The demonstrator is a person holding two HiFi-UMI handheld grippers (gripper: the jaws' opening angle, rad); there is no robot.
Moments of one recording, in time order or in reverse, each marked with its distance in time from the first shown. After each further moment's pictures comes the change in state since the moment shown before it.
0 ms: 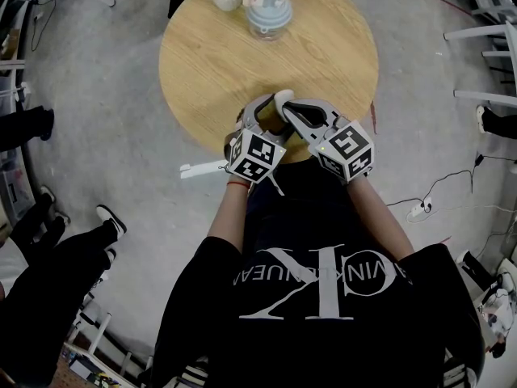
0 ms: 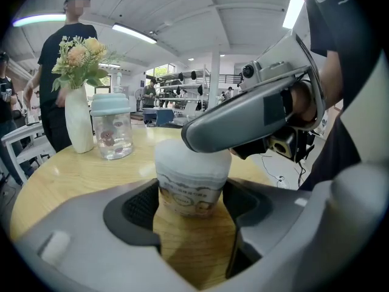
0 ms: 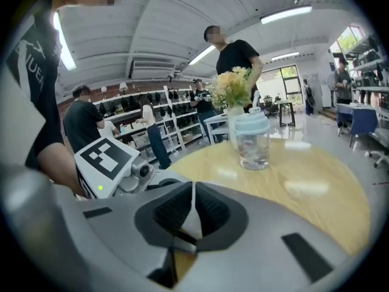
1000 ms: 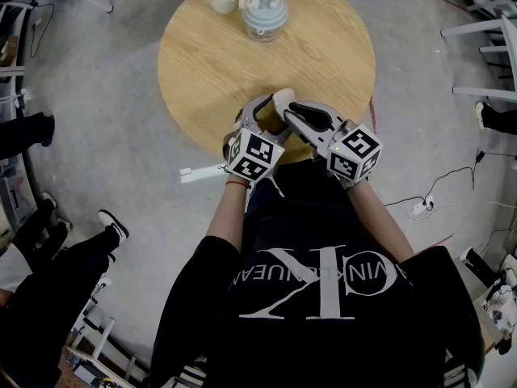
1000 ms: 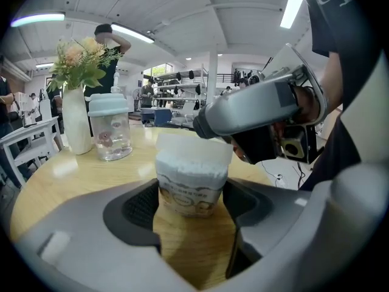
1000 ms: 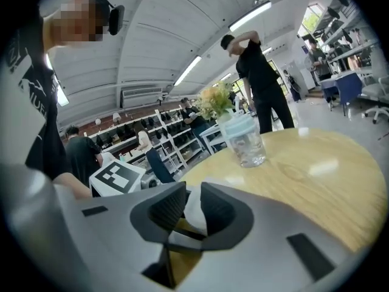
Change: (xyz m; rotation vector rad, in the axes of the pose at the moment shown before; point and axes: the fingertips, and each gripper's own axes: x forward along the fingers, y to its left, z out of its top) left arm 0.001 0.000 -0.001 0.014 0.005 -0.017; right arm -0.018 -0.002 0.004 0.222 -0.178 0.032
